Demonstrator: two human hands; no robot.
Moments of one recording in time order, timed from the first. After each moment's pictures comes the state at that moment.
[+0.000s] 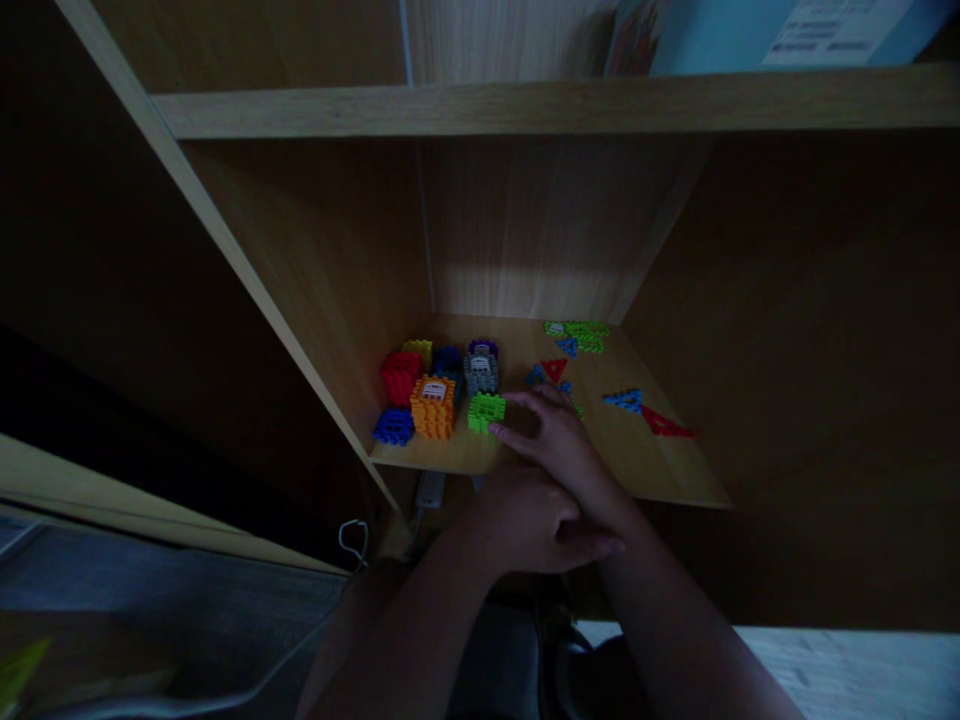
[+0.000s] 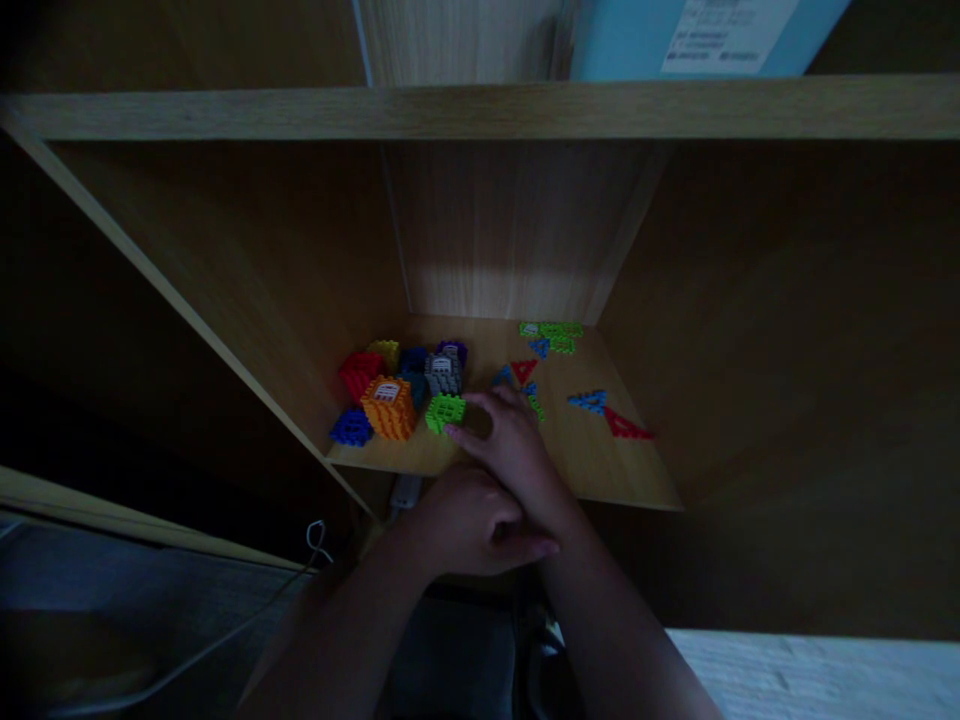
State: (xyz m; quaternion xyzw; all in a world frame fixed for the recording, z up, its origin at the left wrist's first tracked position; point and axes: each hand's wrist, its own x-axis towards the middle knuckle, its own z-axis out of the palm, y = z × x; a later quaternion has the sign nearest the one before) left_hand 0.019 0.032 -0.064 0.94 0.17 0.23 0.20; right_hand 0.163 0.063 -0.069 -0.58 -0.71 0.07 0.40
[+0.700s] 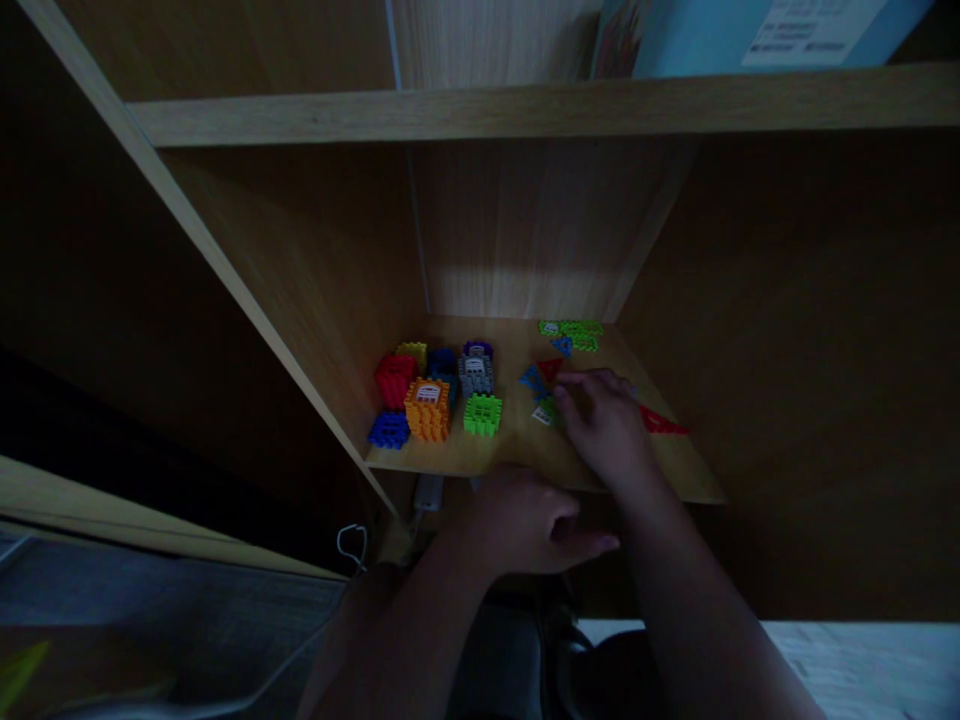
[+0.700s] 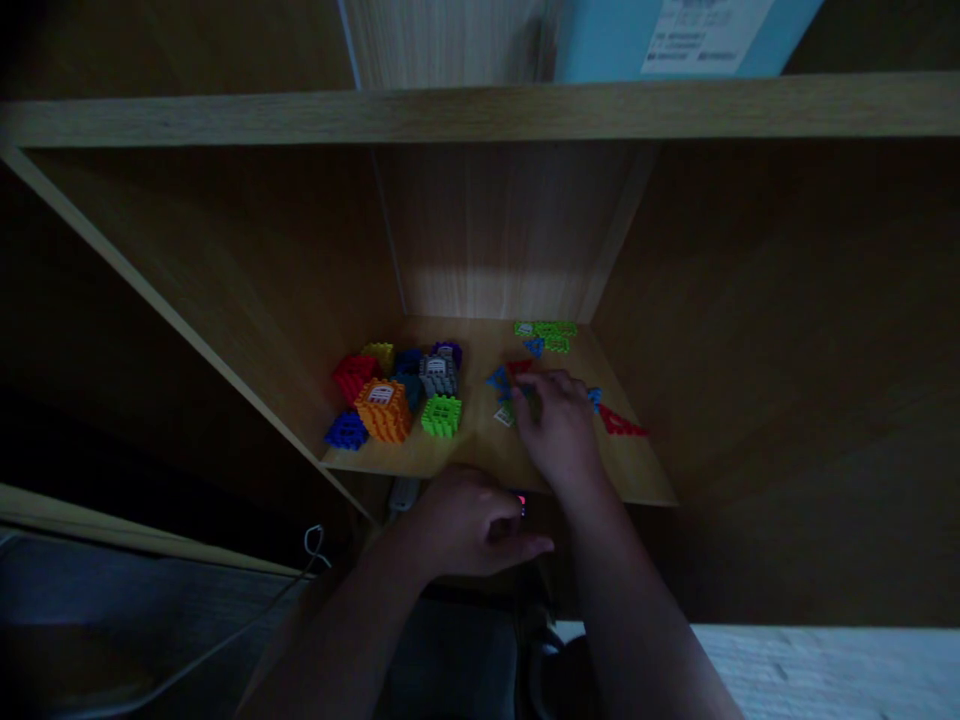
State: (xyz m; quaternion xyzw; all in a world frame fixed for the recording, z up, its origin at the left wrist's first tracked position) left_hand 0.018 0.029 -0.059 0.94 0.20 0.18 0.22; right_hand 0.215 0.049 -0.055 -0.65 -0.64 -0.07 0.41
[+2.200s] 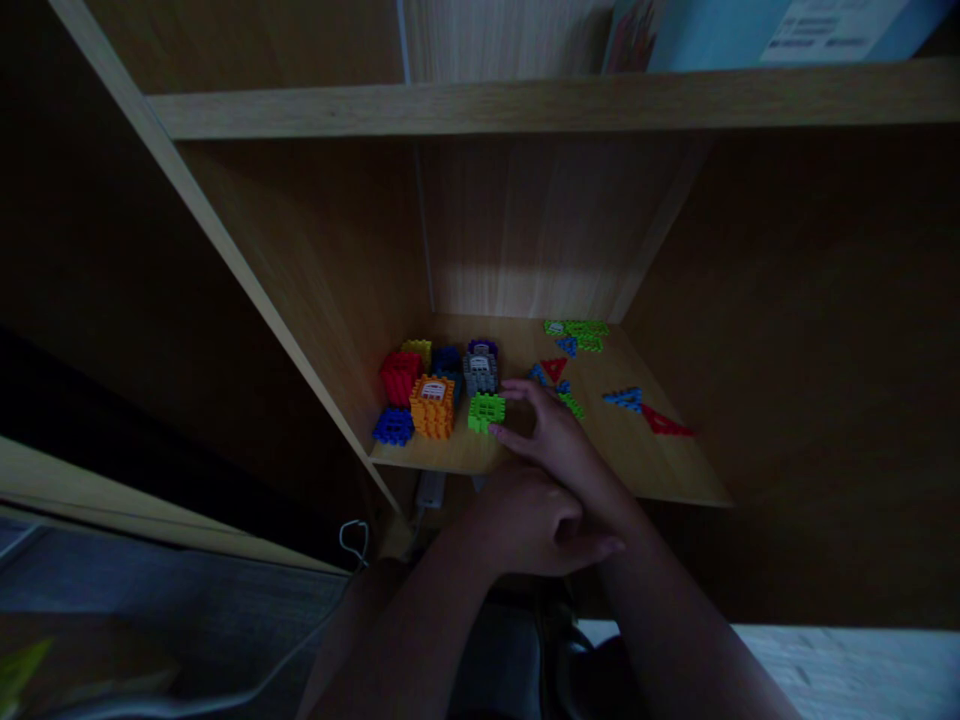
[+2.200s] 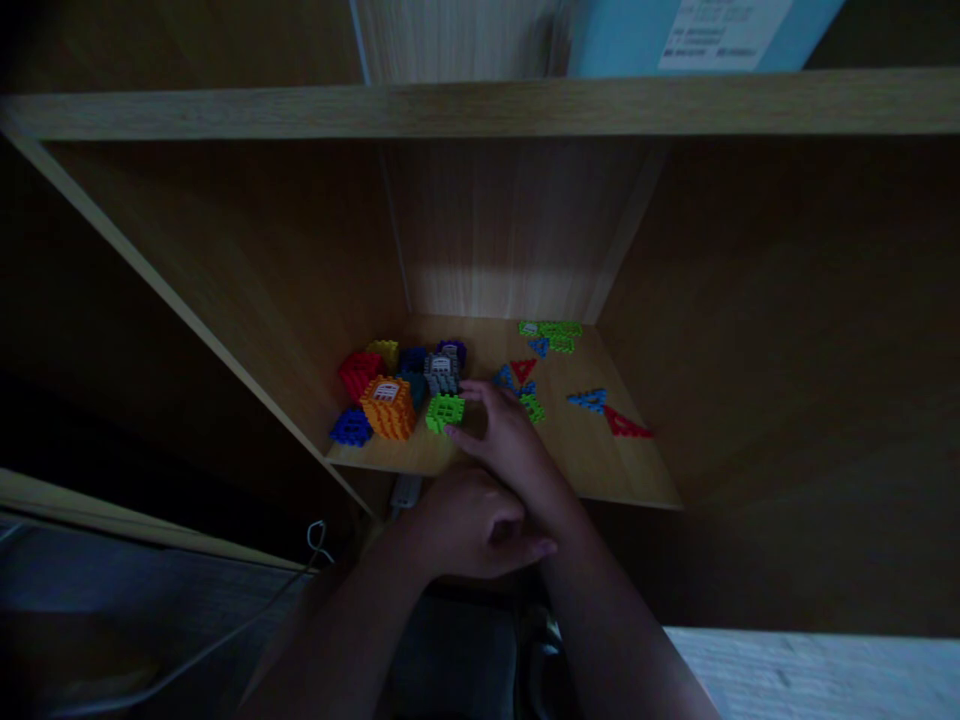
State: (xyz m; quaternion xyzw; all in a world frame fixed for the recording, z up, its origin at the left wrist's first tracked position) left_hand 0.017 0.028 -0.054 0.93 0.19 0.19 0.23; right_hand 0.163 0.068 -0.072 -0.52 -0.72 0.12 0.44
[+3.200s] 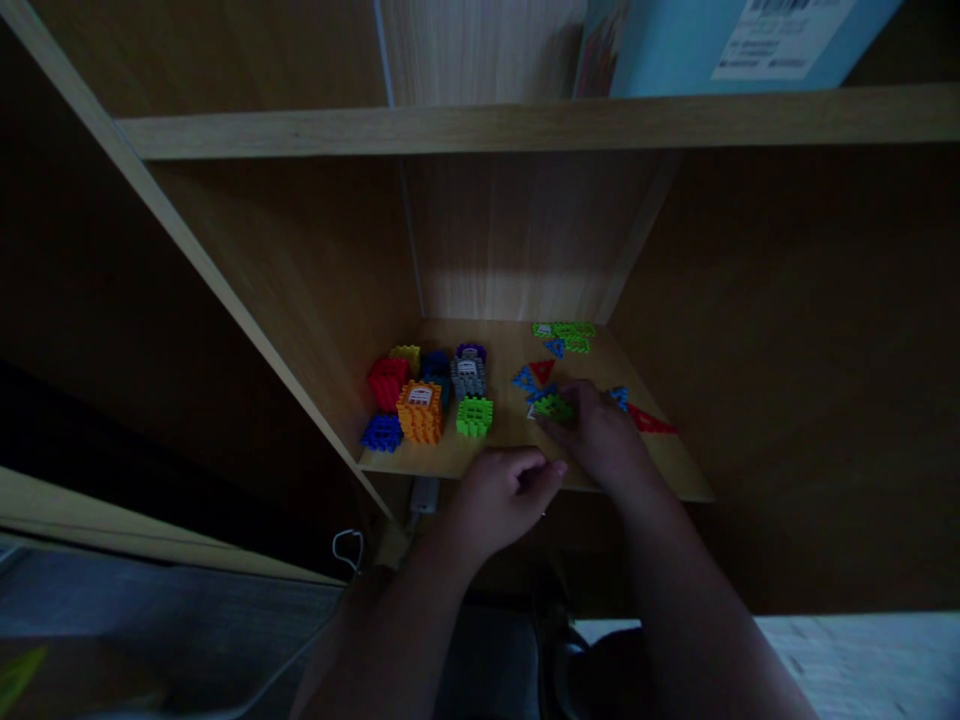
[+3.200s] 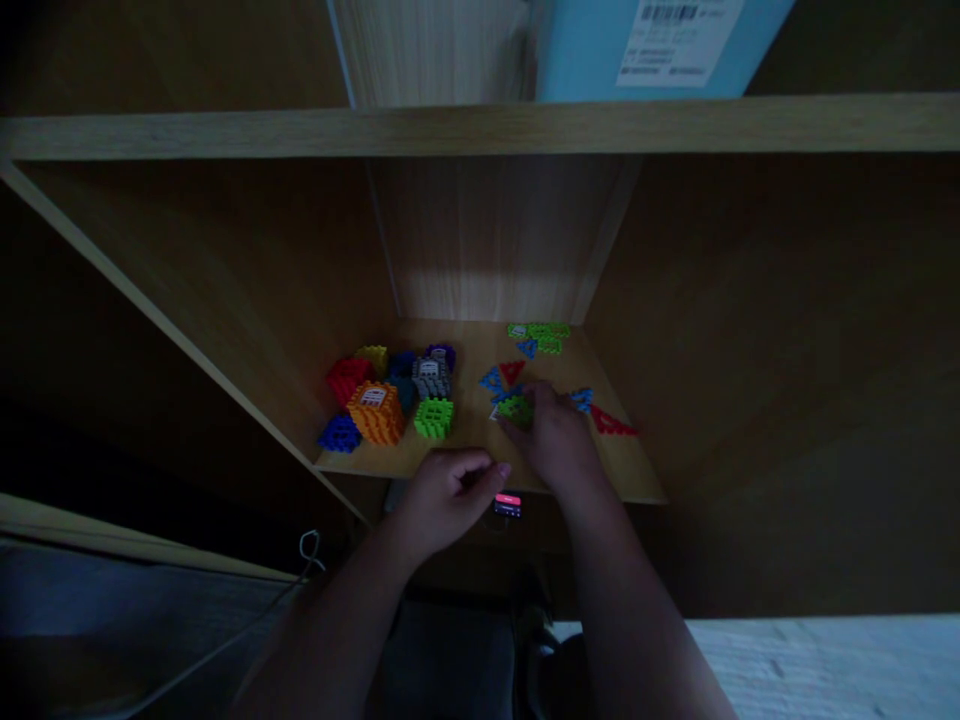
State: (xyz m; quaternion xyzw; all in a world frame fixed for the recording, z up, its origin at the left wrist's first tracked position) left_hand 0.017 0.035 -0.052 0.78 0.31 0.31 0.44; right_hand 0.229 0.044 -0.072 -0.69 -0.64 -0.03 0.33
